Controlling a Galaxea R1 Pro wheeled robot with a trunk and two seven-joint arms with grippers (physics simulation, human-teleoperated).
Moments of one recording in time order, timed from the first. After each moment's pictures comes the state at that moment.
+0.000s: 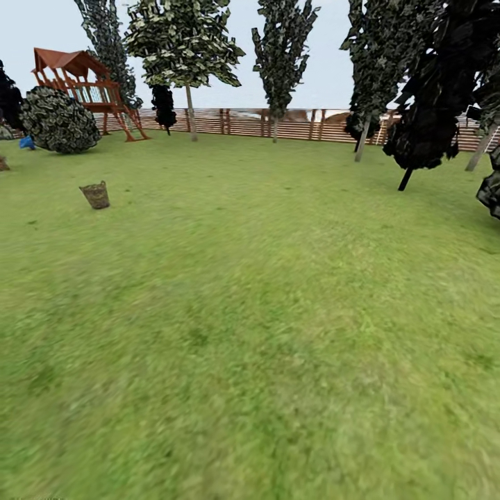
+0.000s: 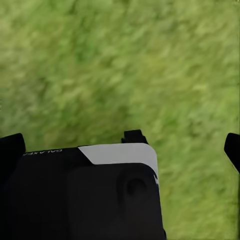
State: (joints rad) left arm -0.29 0.02 -0.01 -0.15 0.00 -0.09 0.03; right arm -0.33 0.05 -0.04 -0.19 -0.05 0.01 -0.09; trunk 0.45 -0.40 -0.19
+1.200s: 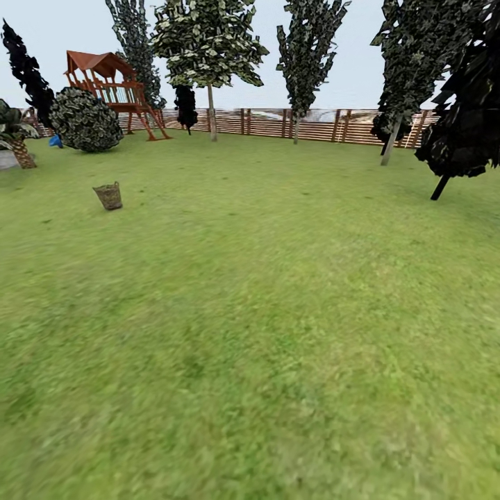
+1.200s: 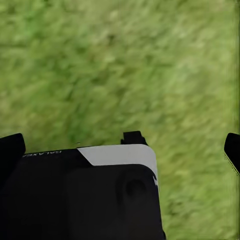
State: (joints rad) left arm -0.30 0.03 -0.01 -0.15 0.00 -0.09 0.03; right arm -0.32 0.04 -0.04 -0.19 -0.05 0.00 -0.09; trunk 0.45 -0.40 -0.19
